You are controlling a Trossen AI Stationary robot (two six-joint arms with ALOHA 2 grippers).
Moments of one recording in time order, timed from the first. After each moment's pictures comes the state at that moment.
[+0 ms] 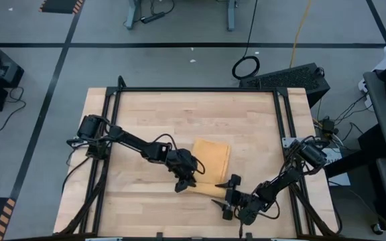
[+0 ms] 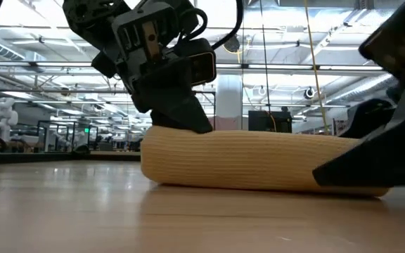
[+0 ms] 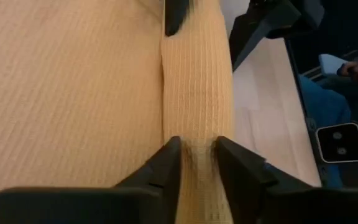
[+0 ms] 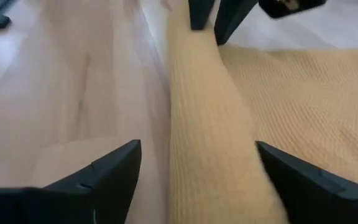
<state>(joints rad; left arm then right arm) -0.16 1.88 0.96 0.20 0.40 -0.43 0.78 2.01 0.78 0.48 0.91 0.65</state>
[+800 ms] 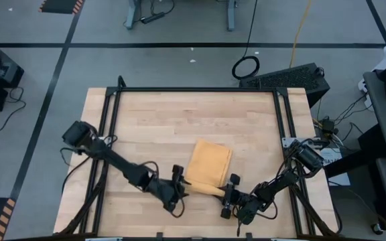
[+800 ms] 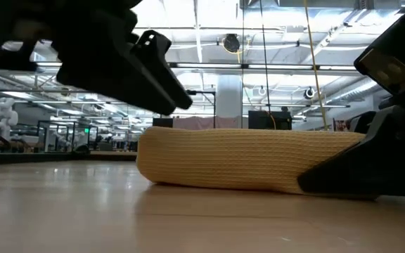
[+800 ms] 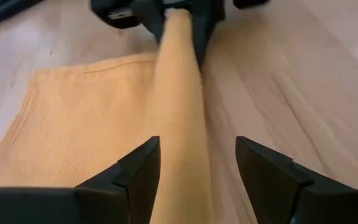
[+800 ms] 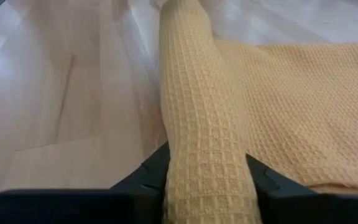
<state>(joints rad) -0.52 1.78 0.95 0.11 -0.37 0.04 0.79 2.08 0.78 0.51 0.93 0.70</state>
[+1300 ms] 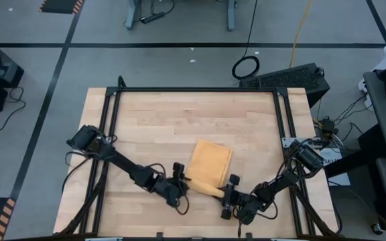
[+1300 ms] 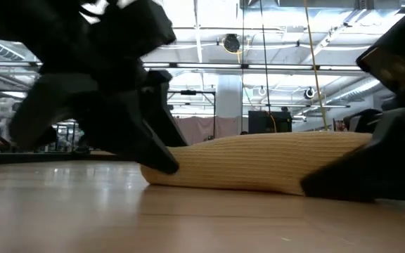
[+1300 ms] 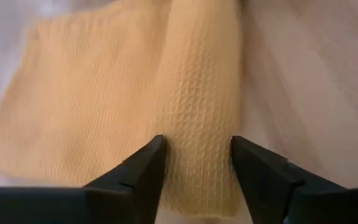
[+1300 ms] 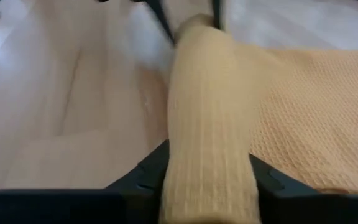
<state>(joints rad) -0.50 1.89 0.95 0.09 -0.44 0.04 0.79 2.08 0.78 0.52 0.91 0.64</state>
